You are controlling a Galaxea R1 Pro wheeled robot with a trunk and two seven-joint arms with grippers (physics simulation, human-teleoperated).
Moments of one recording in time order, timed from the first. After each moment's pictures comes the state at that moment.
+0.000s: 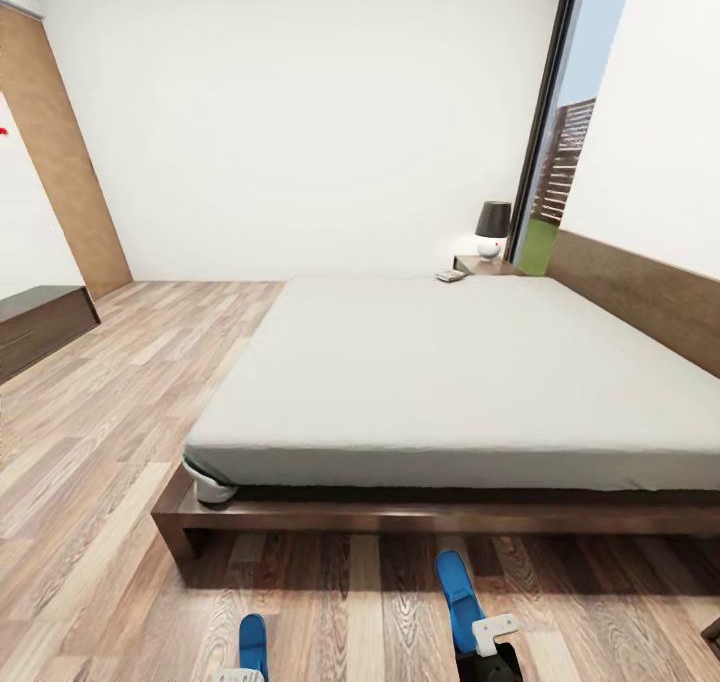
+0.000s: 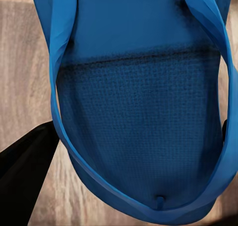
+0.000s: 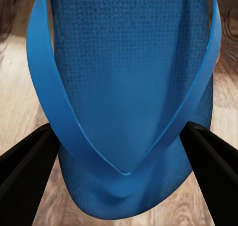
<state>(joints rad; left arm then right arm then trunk) -0.32 0.08 -0.35 -0.24 0.43 -0.04 -0.32 -0.46 0.03 0.19 -0.09 -0.01 -0.22 -0.07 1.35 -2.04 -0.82</state>
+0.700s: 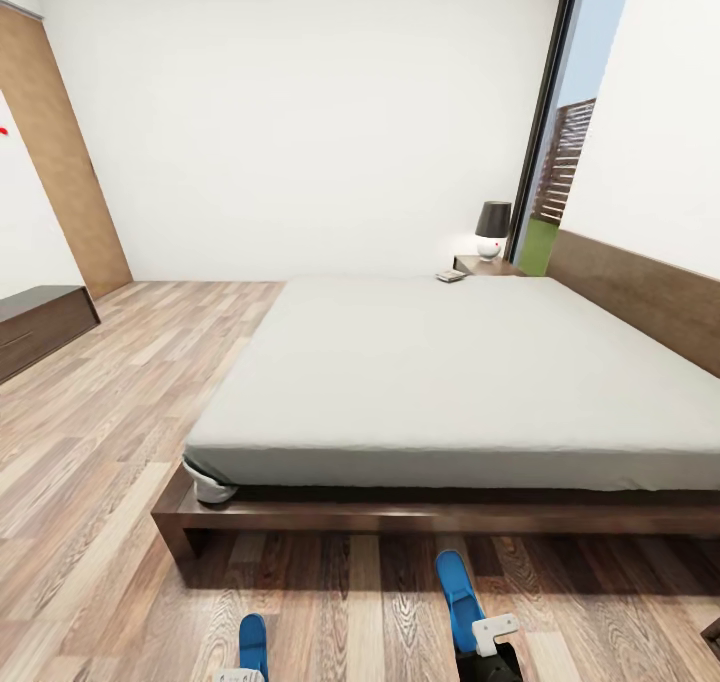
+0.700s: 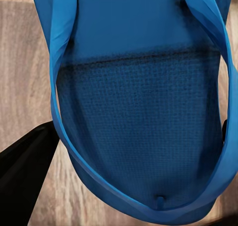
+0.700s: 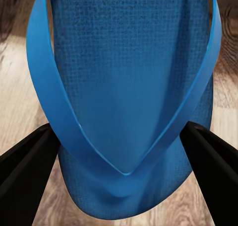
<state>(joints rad) -0.32 0.08 -0.35 -0.24 0.43 -0.04 -0.32 -0.46 0.03 0.19 -0.09 -0.01 -0.22 -0.07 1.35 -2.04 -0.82</state>
